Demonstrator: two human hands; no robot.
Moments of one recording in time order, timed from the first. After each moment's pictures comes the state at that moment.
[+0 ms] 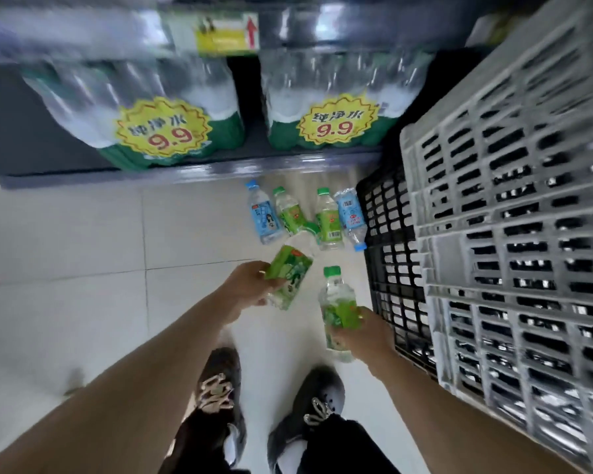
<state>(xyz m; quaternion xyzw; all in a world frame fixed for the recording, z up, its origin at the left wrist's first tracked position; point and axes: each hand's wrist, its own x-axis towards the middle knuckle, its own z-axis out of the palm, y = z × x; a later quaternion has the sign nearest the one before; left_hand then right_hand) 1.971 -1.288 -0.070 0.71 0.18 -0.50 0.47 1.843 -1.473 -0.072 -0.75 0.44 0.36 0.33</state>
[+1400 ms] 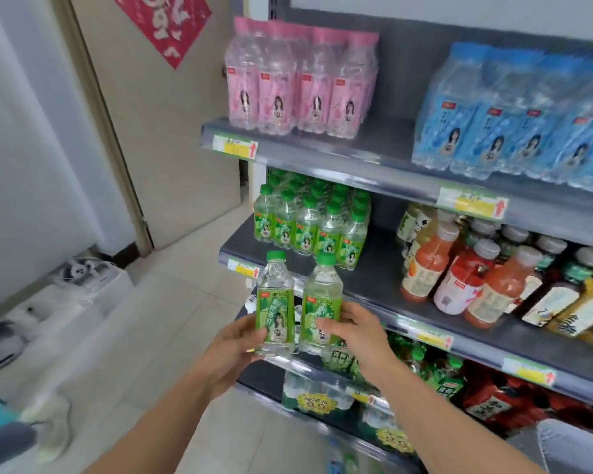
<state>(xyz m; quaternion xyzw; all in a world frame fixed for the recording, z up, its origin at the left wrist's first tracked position) 2.010 -1.036 0.532 0.53 0.12 -0.09 0.83 2.074 -1.254 0.578 -0.74 0.02 0.18 0.65</state>
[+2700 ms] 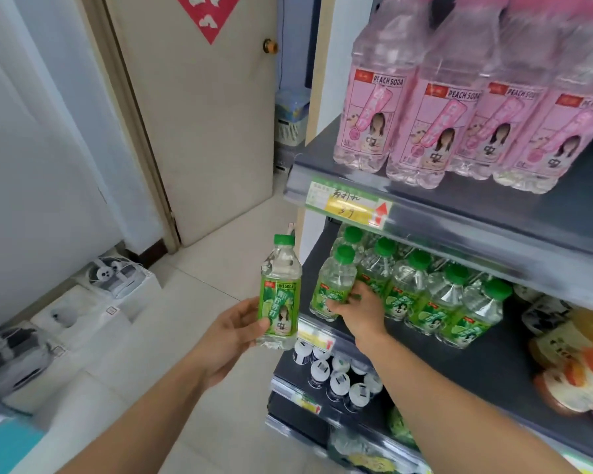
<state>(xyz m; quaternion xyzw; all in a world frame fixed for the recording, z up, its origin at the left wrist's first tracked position) 2.161 -0.834 0.542 0.57 0.12 -0.08 0.81 2.284 -1.035 0.538 -0.80 0.05 0.12 0.58</state>
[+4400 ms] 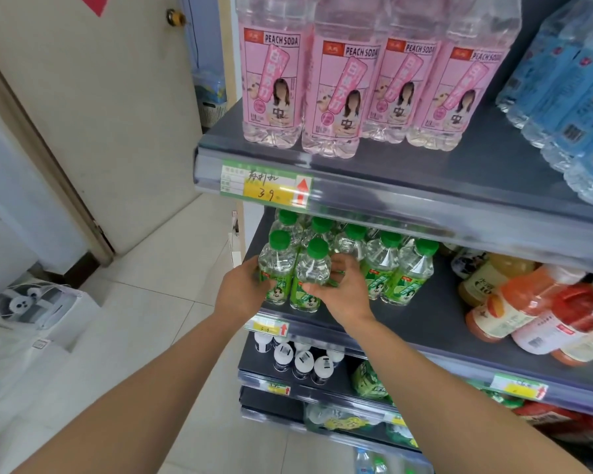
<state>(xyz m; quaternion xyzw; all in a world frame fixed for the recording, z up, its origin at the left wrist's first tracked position) 2.264 -0.906 0.546 0.89 0.11 -0.01 0.45 2.276 -1.087 0.557 -0.85 0.05 0.02 0.53</state>
